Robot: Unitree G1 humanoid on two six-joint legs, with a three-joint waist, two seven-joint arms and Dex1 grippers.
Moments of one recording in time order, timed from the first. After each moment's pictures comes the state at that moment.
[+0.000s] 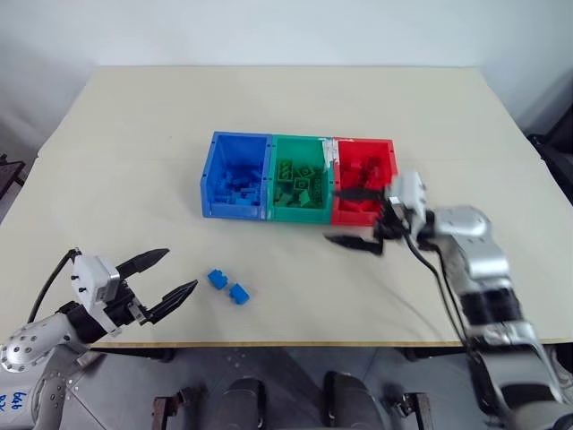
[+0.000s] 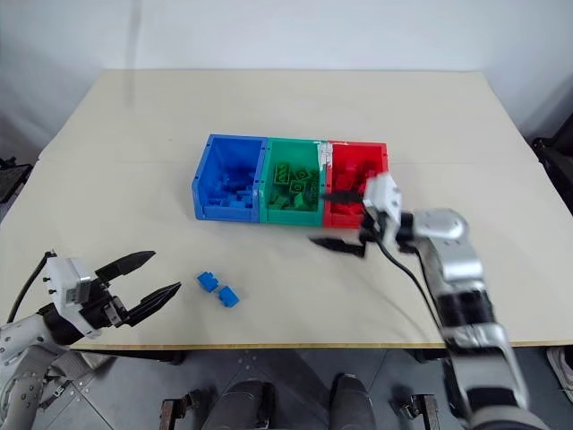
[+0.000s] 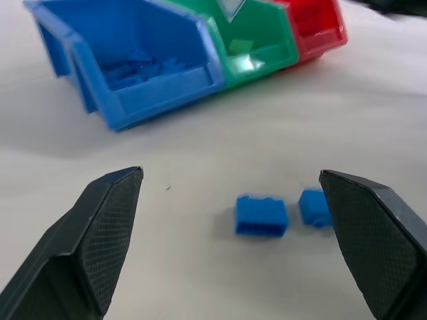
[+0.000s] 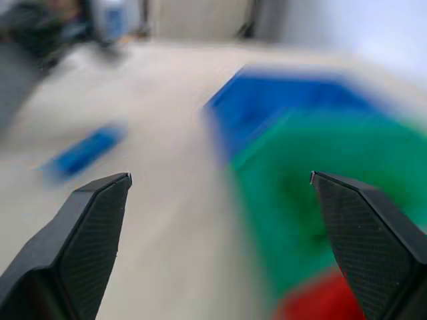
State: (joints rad) left arm 0.24 0.64 0.46 -0.28 -0.58 0.20 -0.88; right arm -0.51 -0.58 0.02 0.18 0.42 0.04 1.37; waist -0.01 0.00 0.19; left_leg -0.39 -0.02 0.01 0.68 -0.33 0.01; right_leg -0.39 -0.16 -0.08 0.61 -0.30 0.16
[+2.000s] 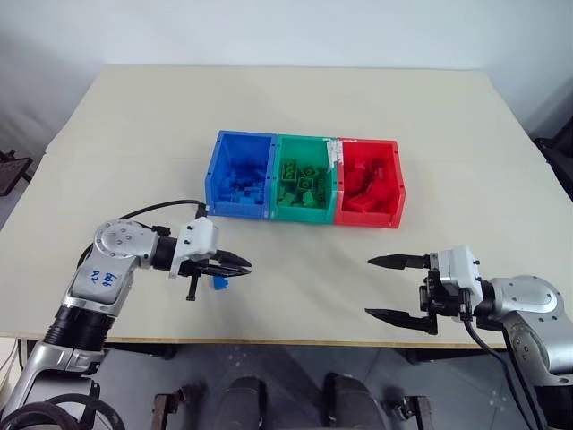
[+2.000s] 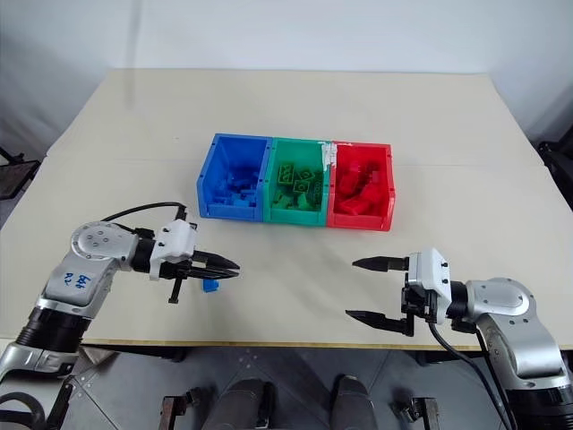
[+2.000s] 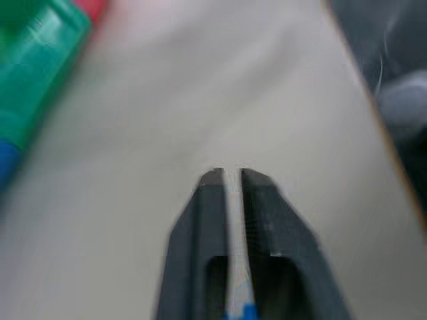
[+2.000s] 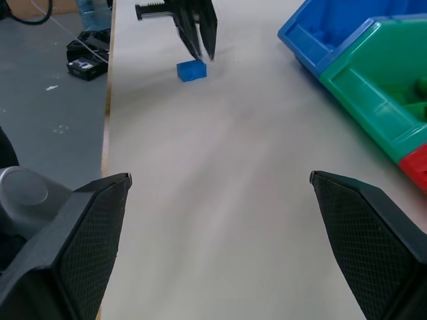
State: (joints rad) left arm -0.44 0.74 -0.06 0.04 -0.34 0.14 -1.32; right arm -0.07 -0.74 -0.12 -0.23 0.53 0.13 1.27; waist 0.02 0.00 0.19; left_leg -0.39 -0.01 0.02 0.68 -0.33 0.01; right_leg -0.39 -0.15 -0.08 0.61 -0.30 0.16
